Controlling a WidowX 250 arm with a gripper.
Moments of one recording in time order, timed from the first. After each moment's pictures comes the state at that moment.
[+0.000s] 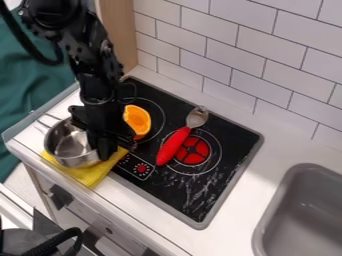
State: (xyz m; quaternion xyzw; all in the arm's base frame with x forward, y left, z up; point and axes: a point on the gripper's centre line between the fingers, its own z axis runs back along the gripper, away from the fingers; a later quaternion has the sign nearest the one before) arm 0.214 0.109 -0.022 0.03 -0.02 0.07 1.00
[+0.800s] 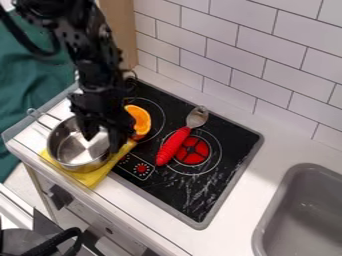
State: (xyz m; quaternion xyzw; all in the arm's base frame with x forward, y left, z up) arm 0.221 0.111 -0.001 0.04 -0.04 0.07 1.00
